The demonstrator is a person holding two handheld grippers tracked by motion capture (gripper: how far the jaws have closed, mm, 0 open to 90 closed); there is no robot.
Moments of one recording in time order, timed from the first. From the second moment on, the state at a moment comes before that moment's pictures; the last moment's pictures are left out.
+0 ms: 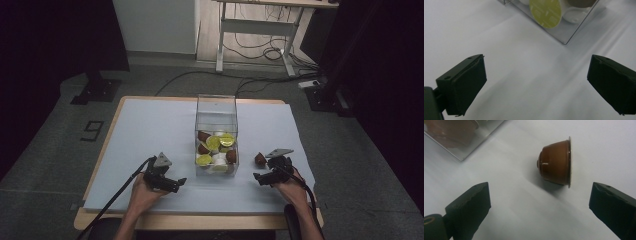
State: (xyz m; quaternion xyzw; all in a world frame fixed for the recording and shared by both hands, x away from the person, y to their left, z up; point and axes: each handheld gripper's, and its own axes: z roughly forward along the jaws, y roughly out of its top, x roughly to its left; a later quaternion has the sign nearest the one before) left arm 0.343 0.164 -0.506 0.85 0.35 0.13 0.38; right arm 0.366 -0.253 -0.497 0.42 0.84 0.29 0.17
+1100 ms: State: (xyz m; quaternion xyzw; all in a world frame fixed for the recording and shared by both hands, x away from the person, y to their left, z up) left arm 0.343 0.130 -0.471 0.86 0.30 0.14 0.40; right arm 0.352 -0.231 -0.473 0.38 0.84 0.35 0.15
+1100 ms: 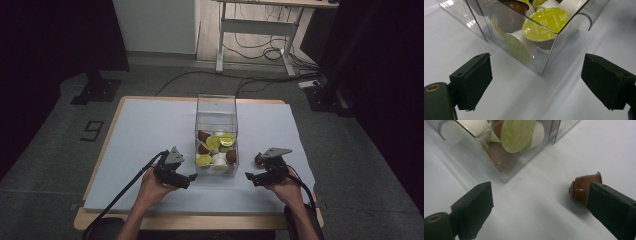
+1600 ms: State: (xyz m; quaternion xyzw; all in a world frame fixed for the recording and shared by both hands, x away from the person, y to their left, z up) left arm 0.348 0.116 -0.467 0.86 0.28 0.15 0.39; right arm 0.348 -0.216 -0.465 0.35 0.85 0.37 0.15
